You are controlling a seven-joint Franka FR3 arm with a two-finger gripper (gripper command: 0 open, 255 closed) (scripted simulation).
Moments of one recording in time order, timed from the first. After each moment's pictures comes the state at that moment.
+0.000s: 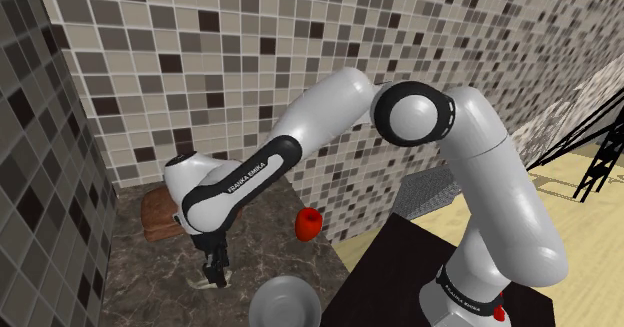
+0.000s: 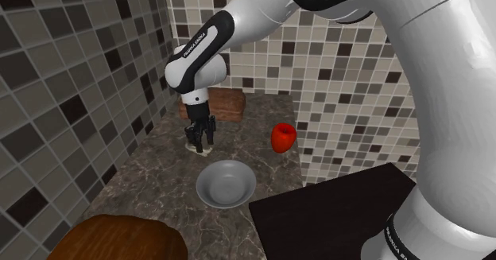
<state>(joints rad) 0.22 0.78 0.36 -1.65 -0.14 2.10 -0.25</state>
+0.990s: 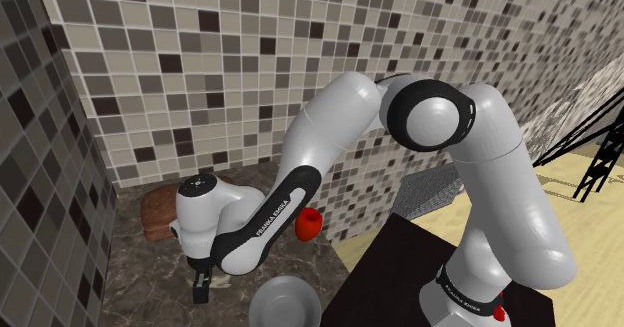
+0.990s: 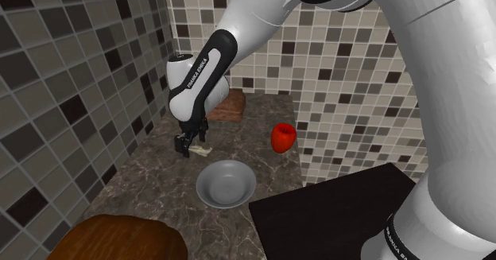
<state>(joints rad) 0.36 0.70 0.25 -1.86 -0.31 2.57 -0.01</state>
